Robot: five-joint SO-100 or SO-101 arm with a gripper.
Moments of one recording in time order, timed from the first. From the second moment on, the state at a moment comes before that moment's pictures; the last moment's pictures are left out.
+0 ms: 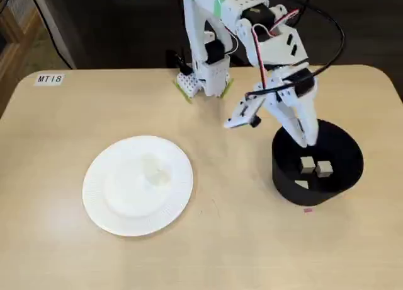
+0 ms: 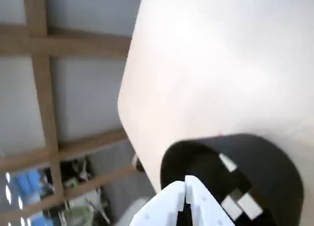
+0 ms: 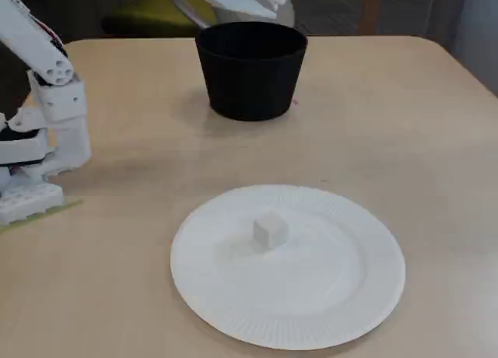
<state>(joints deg) -21.3 125.4 116.9 43.8 -10.4</state>
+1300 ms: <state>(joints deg) 20.6 114.0 116.7 72.0 25.6</state>
